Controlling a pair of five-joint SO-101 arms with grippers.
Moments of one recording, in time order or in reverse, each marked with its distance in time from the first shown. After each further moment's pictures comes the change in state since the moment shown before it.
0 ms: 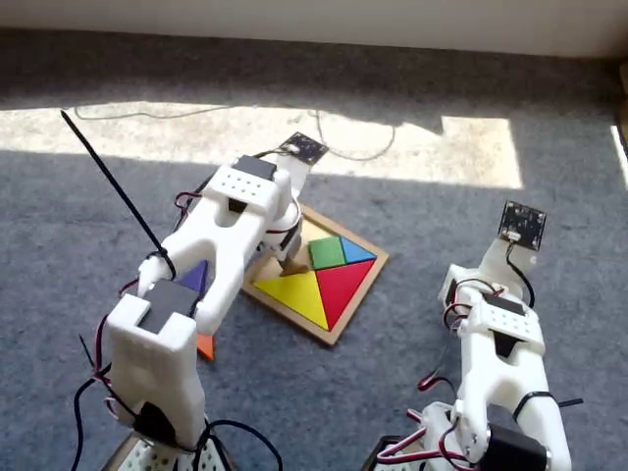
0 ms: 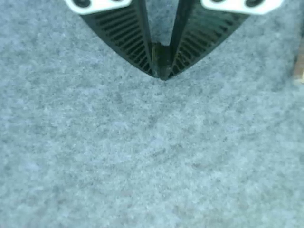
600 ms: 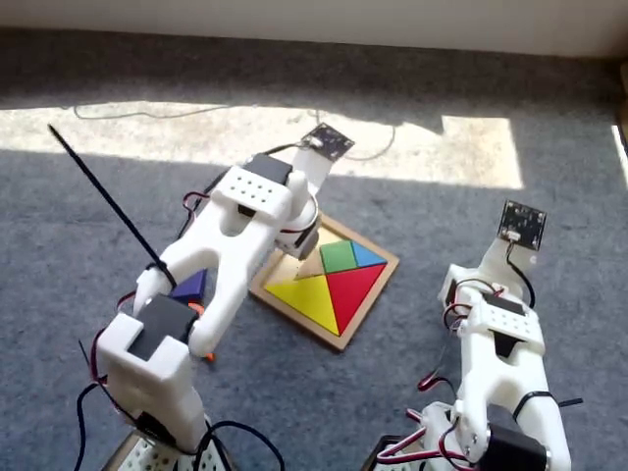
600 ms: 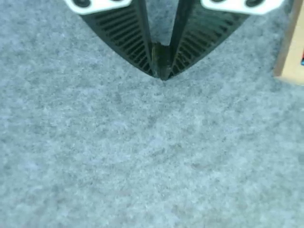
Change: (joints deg) left arm 1.2 -9.4 0.2 2.5 -0.1; right arm -0.2 0.0 0.0 0.0 0.0
